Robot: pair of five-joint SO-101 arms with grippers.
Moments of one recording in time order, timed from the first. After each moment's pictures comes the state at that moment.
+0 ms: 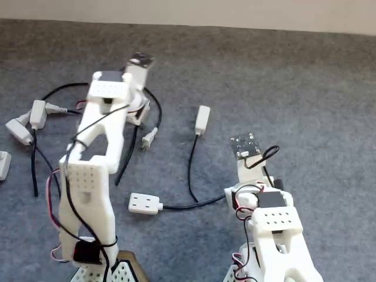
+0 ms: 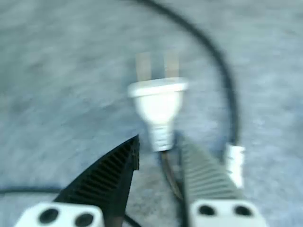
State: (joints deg) left arm -5.1 47.8 -32.0 74.7 -14.2; right arm -7.9 -51.3 77.1 48.2 12.2
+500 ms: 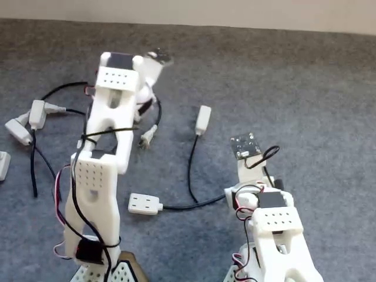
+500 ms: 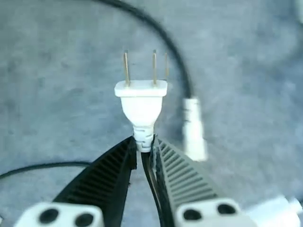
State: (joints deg) left arm 2.8 45.8 -50.4 101.0 -26.5; right arm -7.9 -51.3 77.1 48.2 12.2
